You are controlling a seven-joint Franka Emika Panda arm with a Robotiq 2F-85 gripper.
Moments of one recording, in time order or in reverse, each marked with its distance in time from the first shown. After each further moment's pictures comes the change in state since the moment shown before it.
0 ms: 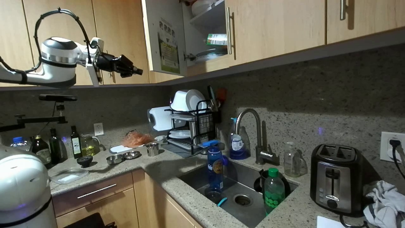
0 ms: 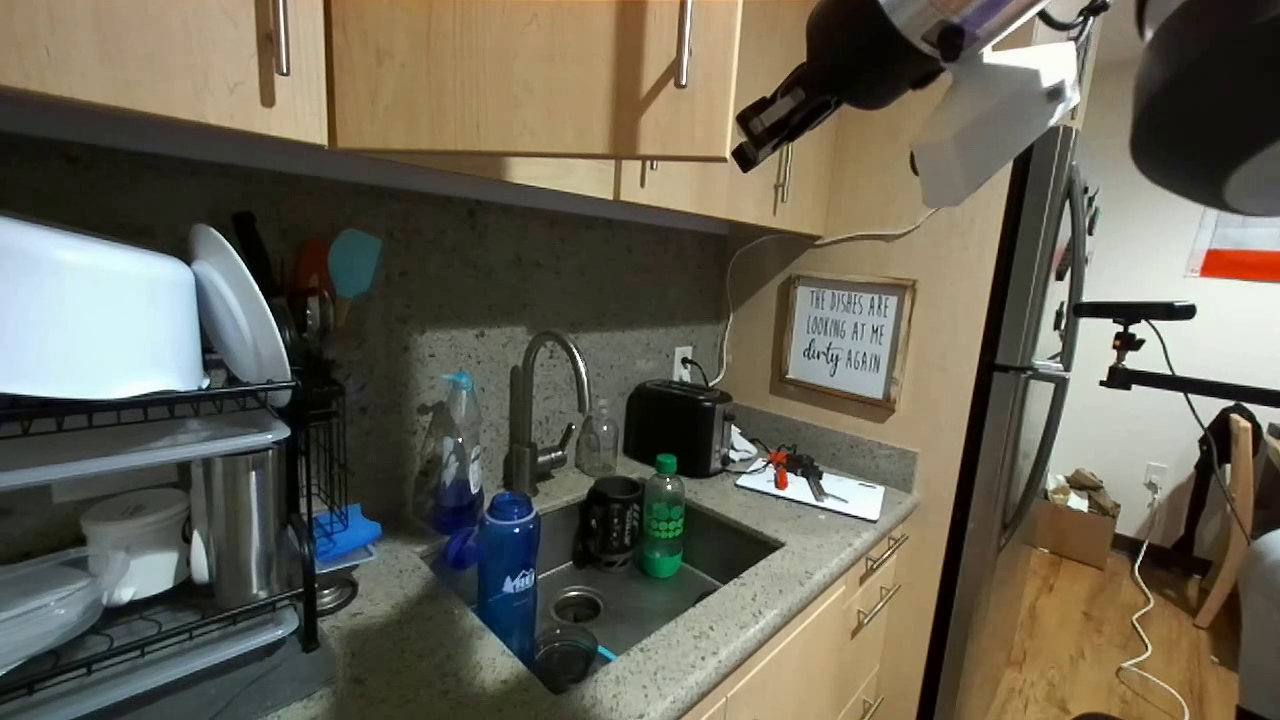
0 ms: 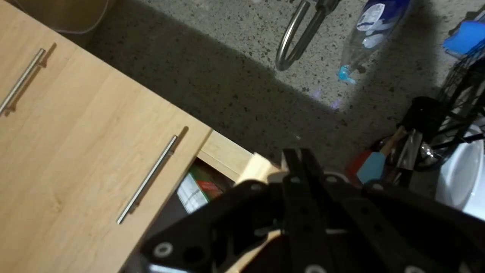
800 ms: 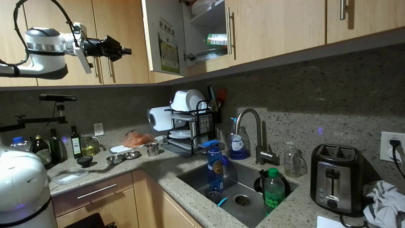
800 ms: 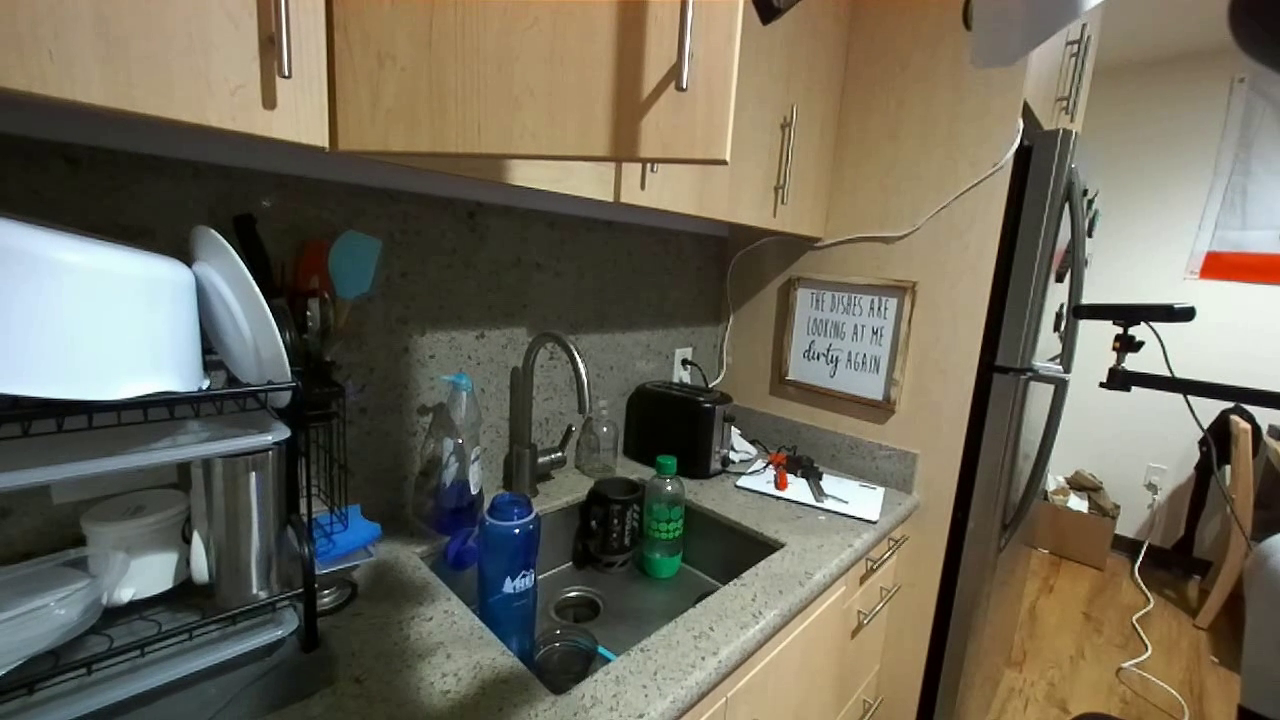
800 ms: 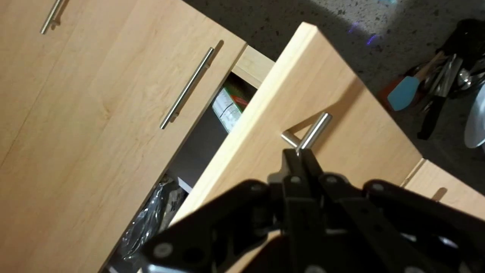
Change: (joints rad) arm -0.032 -0.022 0.055 0.130 -0.104 0.000 -0.003
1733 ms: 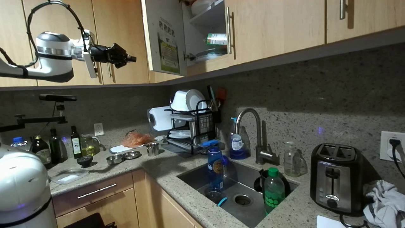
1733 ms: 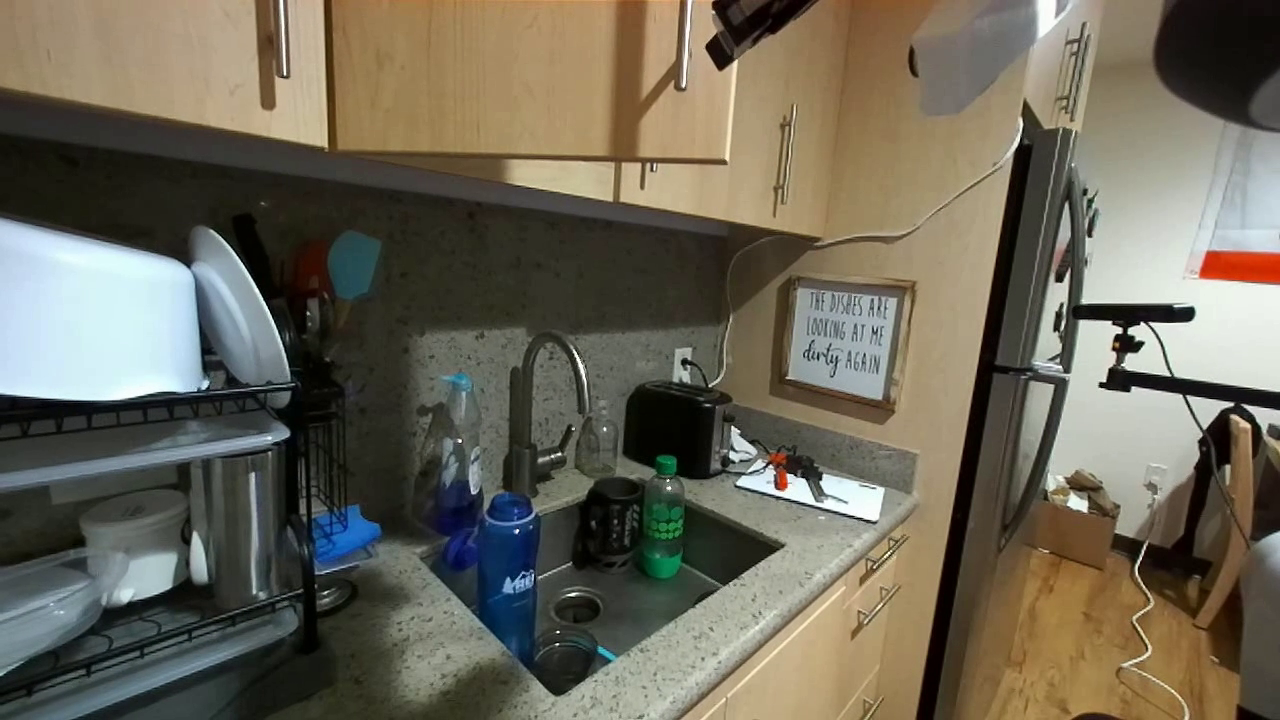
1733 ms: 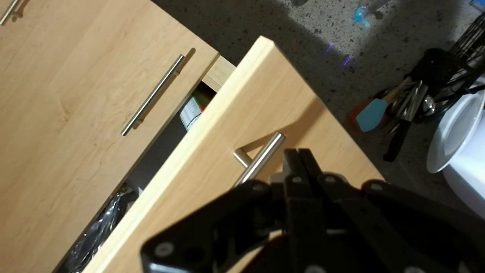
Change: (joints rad) arm 0.019 0.079 0.011 0.002 0.001 0.001 -0.033
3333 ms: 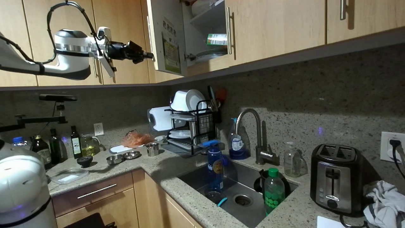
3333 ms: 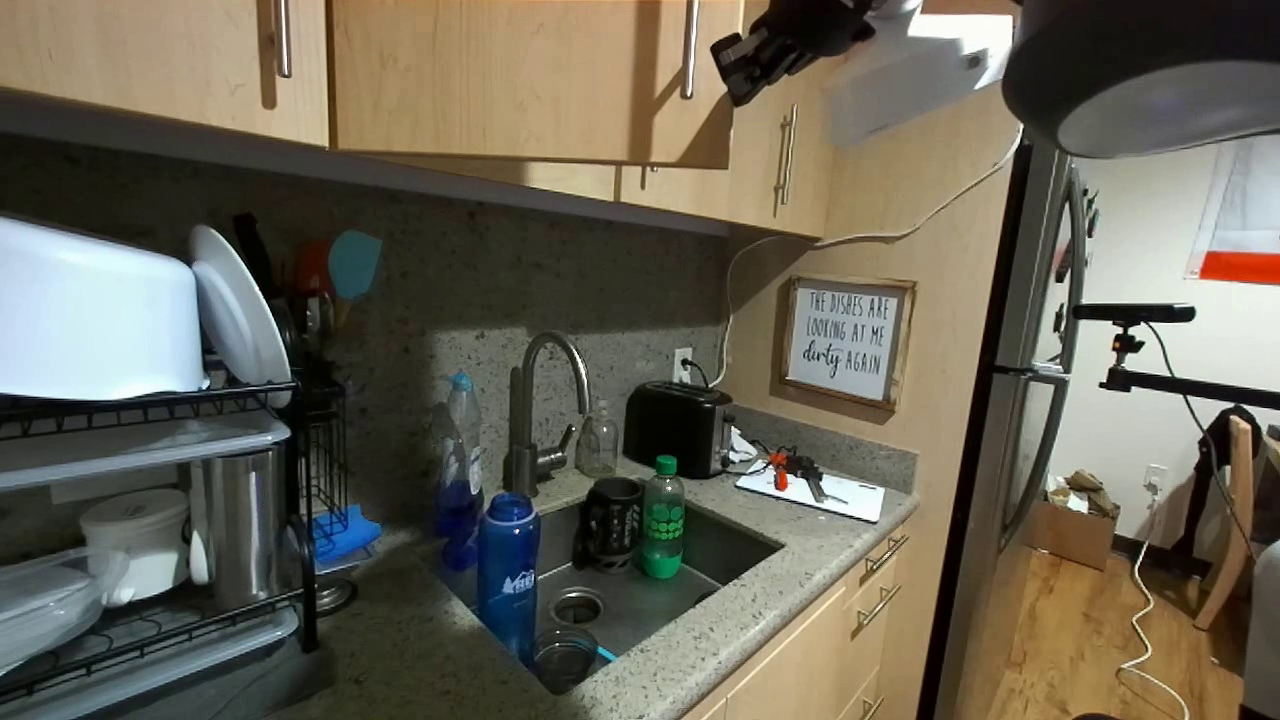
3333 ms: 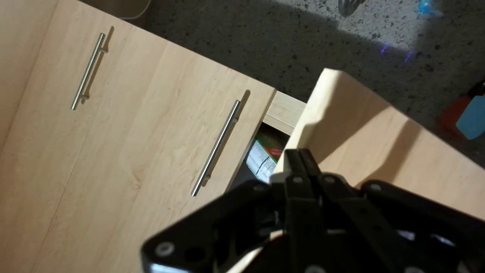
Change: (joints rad) arm -0.073 0.059 -0.103 0.008 -0.109 0.000 0.256
